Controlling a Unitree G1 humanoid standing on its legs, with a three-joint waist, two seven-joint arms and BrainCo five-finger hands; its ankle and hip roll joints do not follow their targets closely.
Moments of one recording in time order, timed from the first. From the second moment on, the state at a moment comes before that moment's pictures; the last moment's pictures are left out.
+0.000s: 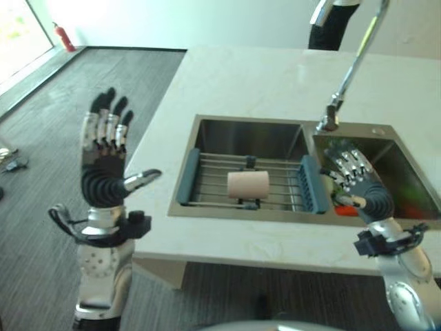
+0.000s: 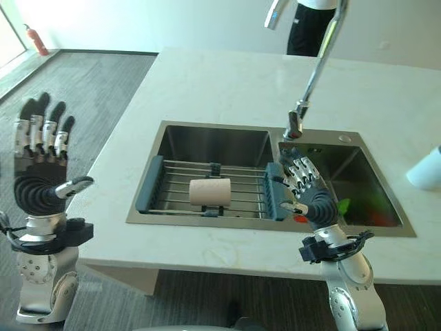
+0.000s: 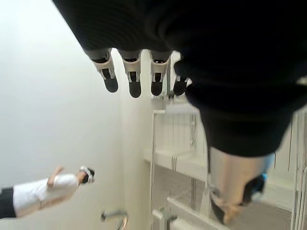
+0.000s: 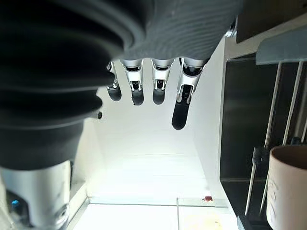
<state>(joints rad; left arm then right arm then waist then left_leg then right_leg) 0.12 0.42 0.10 -0.44 -0.32 -0.47 0.01 0.21 -0.42 -0.10 -0.42 0.57 -0.07 0.25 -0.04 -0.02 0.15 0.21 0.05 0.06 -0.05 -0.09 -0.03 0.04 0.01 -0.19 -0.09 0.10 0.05</state>
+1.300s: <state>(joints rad) -0.12 0.64 -0.10 -0.24 0.18 0.09 -0.20 0.08 -0.48 -0.05 -0.44 0.52 -0.01 0.22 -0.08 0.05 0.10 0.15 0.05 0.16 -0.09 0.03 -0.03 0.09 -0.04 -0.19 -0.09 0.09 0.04</state>
